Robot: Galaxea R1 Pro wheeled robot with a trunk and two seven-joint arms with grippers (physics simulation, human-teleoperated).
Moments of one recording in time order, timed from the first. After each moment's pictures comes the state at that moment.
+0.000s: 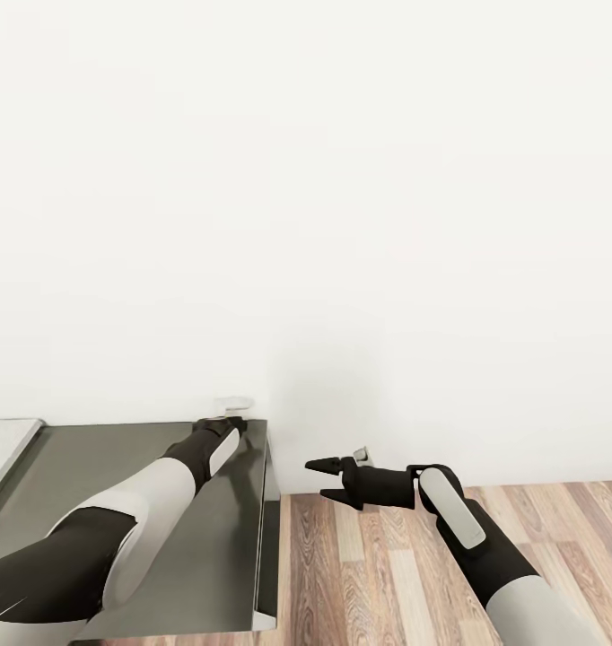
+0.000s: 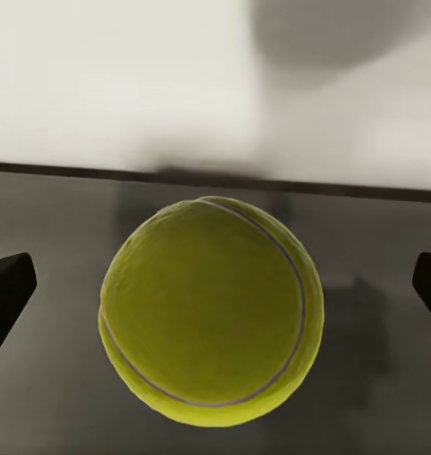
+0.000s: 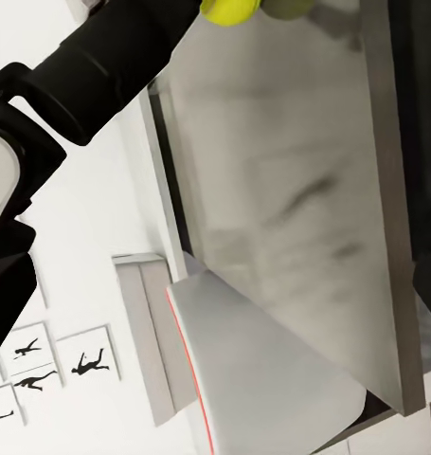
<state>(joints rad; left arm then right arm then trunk) -1.03 -0.11 -0.16 -0.23 0.20 0.25 0.40 -0.56 -0.08 0.26 -1.02 -1.18 1.04 0.28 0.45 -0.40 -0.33</state>
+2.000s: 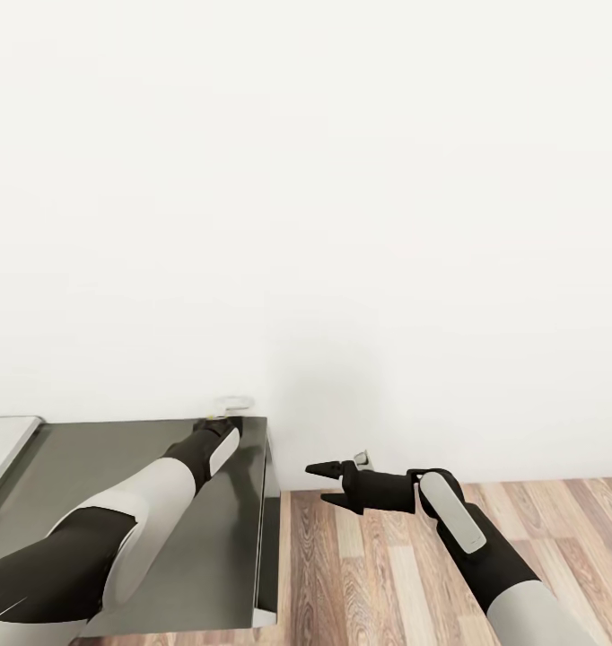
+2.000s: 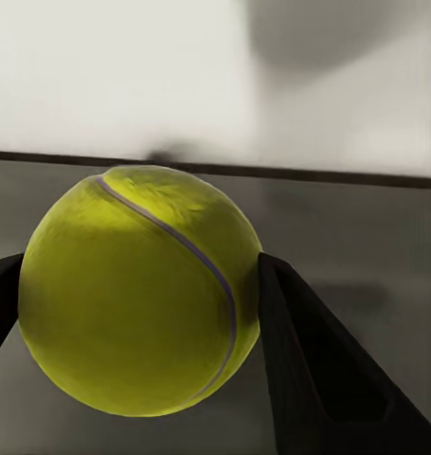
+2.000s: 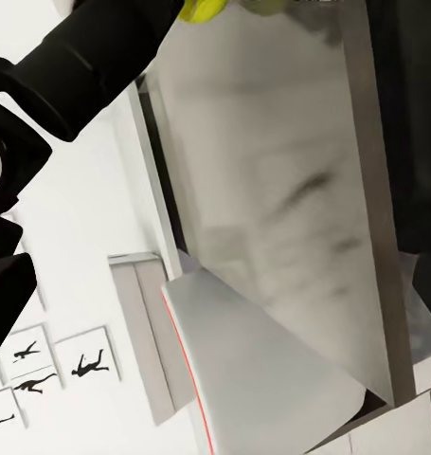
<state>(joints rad) -1.03 -0.11 -0.16 -0.23 0.20 0.25 0.39 -0.55 -0.08 0.26 -1.02 -1.18 1.04 0.28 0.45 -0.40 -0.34</state>
